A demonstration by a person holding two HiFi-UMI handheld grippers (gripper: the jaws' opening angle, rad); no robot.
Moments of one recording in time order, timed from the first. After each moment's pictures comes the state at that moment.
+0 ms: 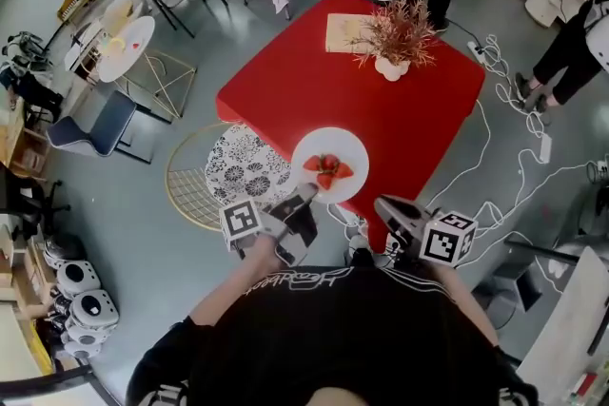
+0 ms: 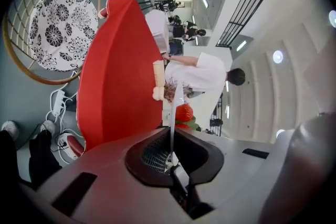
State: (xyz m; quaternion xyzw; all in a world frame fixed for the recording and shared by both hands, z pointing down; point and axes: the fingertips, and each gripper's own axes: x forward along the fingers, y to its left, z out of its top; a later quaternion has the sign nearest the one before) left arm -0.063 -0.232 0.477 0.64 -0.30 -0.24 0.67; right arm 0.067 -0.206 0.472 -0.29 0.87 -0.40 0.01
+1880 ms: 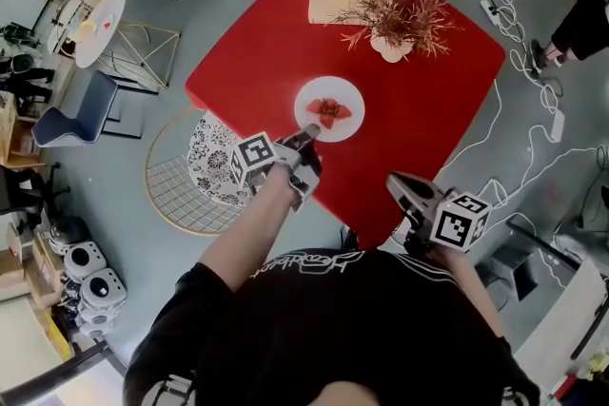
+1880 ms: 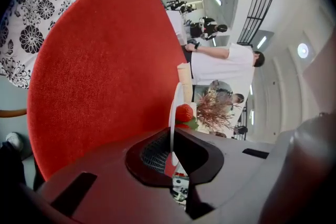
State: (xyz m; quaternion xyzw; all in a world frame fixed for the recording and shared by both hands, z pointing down) left arm -0.027 -0.412 0.605 0.58 -0.39 -0.17 0.69; right arm 0.130 -0.311 0.528 -0.30 0.85 -0.44 -0.02
